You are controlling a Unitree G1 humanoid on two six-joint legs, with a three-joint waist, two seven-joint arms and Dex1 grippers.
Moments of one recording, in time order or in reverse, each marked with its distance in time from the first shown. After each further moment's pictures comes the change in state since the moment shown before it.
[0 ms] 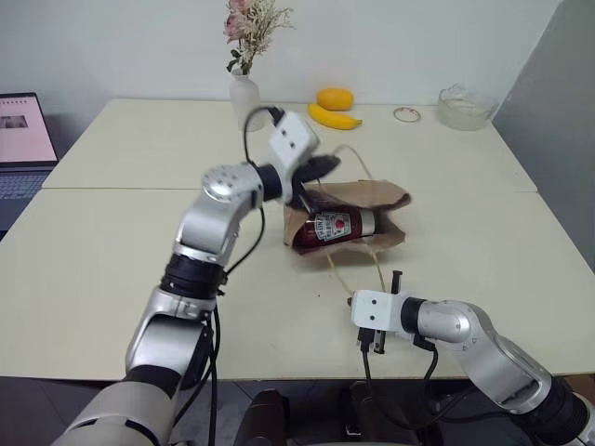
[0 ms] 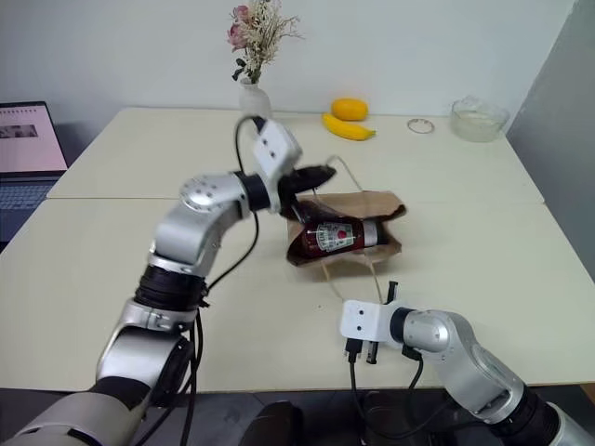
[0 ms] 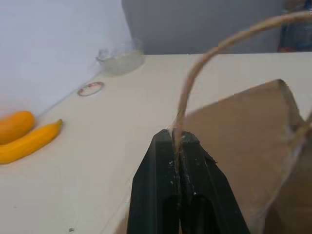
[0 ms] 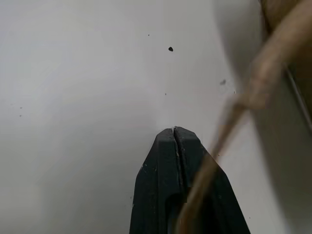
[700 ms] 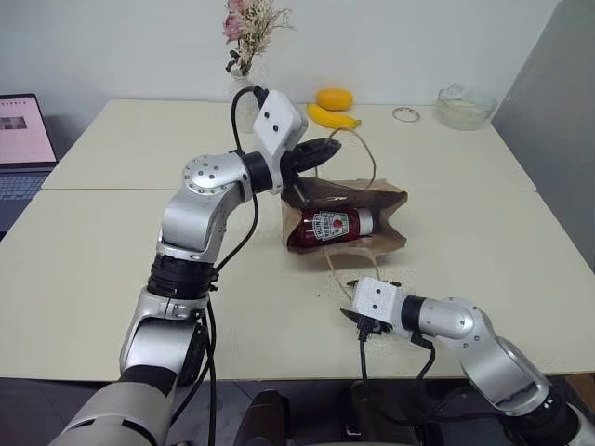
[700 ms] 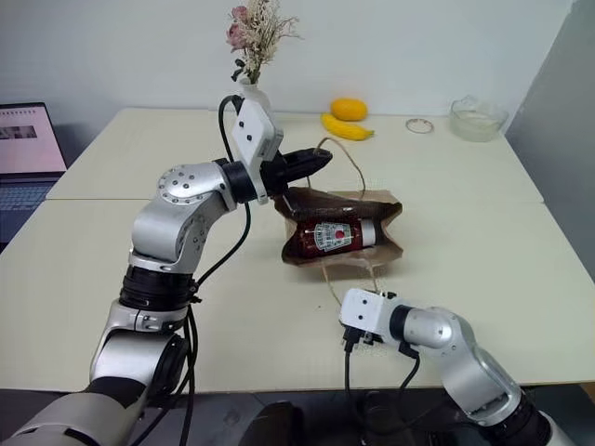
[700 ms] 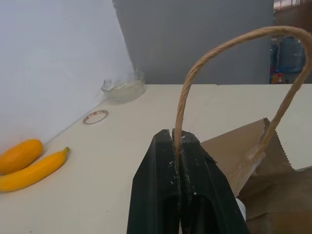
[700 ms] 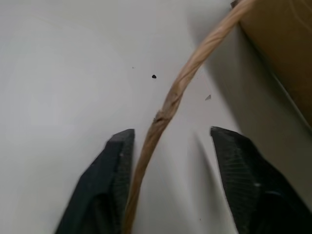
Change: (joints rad) left arm 0.051 0.001 0.021 -0.110 -0.086 0.051 -0.065; right arm 0.059 0.083 -0.149 -0.058 0.104 0.066 0.063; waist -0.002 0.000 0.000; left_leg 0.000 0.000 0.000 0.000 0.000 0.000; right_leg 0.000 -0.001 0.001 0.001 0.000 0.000
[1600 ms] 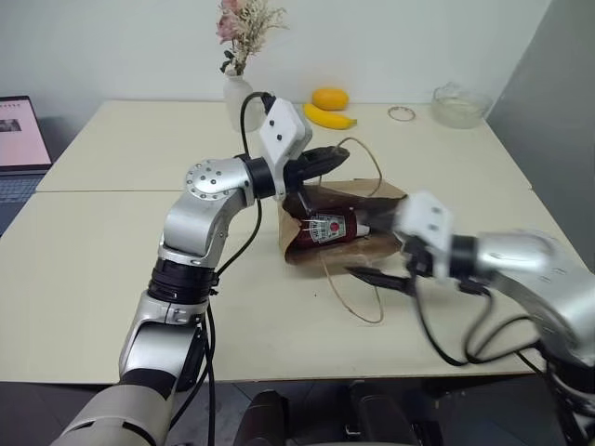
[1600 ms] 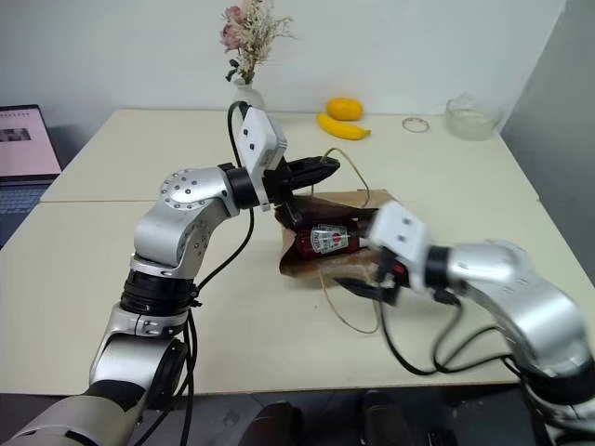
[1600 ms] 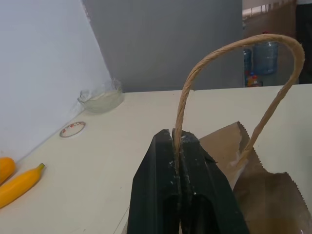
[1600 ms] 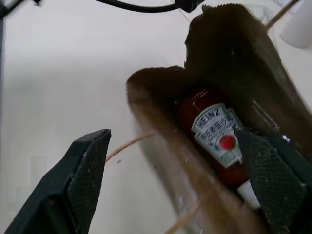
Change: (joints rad) left arm 0.017 0.005 -0.020 -0.006 -0.022 -0.047 -0.048; right arm -0.383 -0.053 -0.210 -0.013 0.508 0.292 -0.007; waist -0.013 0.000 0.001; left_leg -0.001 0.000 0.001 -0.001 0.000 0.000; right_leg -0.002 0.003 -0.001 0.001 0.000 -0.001
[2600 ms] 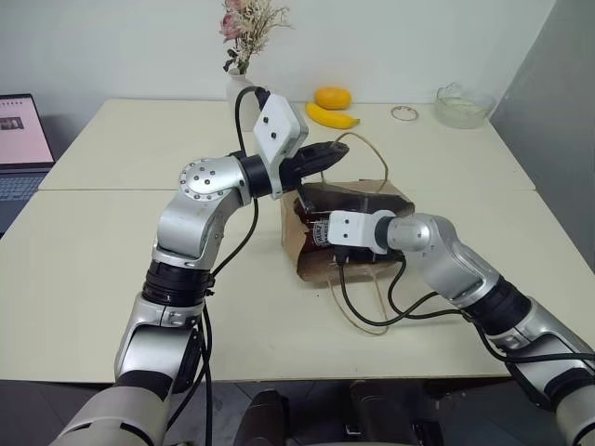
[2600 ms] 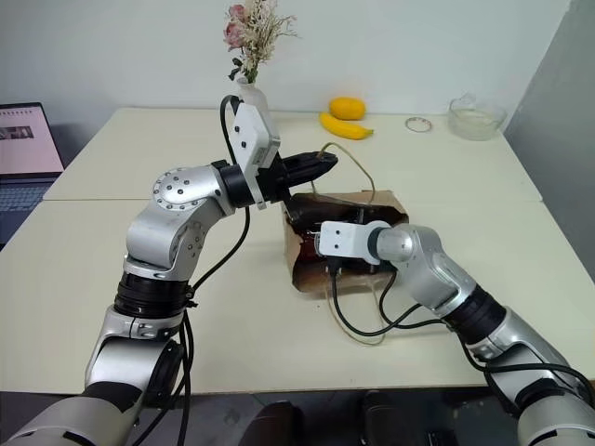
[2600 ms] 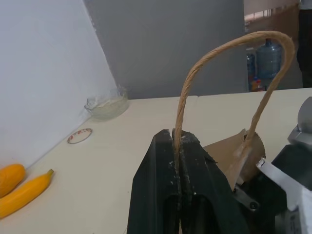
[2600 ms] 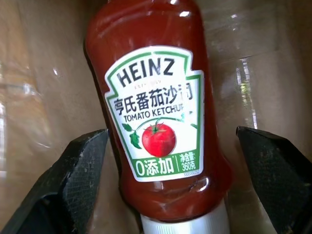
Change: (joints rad) left arm 0.012 0.016 0.007 -0.049 -0.027 -0.004 0.012; right arm -0.247 0.127 0.434 0.591 -0.675 -0.460 -0.003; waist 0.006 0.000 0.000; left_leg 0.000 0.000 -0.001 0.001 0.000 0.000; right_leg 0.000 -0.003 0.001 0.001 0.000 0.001
